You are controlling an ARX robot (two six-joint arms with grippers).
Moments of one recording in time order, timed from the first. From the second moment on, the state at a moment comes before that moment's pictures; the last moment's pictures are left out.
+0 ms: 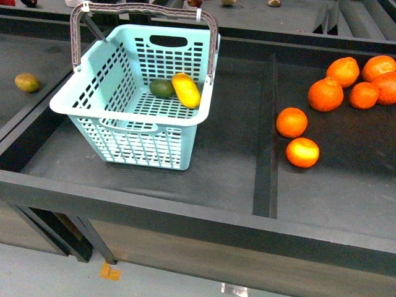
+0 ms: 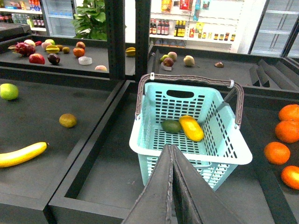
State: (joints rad) left arm 0.00 0.32 0.02 0.32 0.00 -0.01; right arm 0.00 0.00 0.01 0.00 0.00 0.00
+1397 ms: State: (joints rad) left arm 0.00 0.00 0.02 0.00 0.00 -0.01; right arm 0.00 0.00 0.01 0.00 0.00 0.00
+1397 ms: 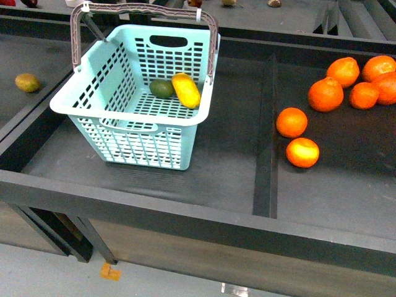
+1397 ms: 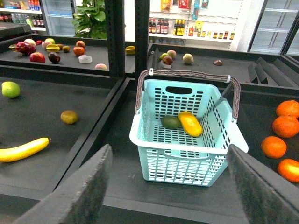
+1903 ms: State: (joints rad) left arm 0.00 0.00 0.02 0.00 0.00 -0.01; right arm 0.00 0.00 0.01 0.00 0.00 0.00
